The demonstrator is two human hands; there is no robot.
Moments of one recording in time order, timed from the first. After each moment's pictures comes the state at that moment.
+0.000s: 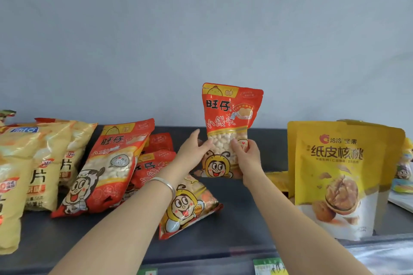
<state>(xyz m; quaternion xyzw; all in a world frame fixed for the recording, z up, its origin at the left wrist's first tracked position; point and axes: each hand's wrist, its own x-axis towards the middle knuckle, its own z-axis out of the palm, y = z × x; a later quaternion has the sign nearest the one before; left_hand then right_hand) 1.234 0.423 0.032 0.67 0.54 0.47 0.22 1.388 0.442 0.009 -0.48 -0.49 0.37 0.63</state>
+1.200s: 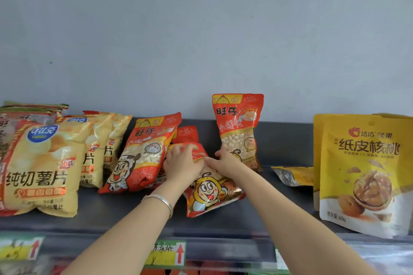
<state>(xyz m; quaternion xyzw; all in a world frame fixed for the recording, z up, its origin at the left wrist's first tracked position) 1.179 0.377 -0.012 0.59 0.73 0.35 -0.04 1.309 0.409 0.002 -0.55 -0.75 0.27 0.26</state>
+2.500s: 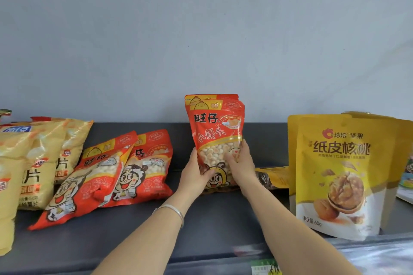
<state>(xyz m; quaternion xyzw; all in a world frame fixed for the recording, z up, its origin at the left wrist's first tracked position) 1.251 0.431 -0.043 0.65 0.52 0.51 0.20 1.386 0.458 -0.024 -0.53 -0.58 0.28 0.55</state>
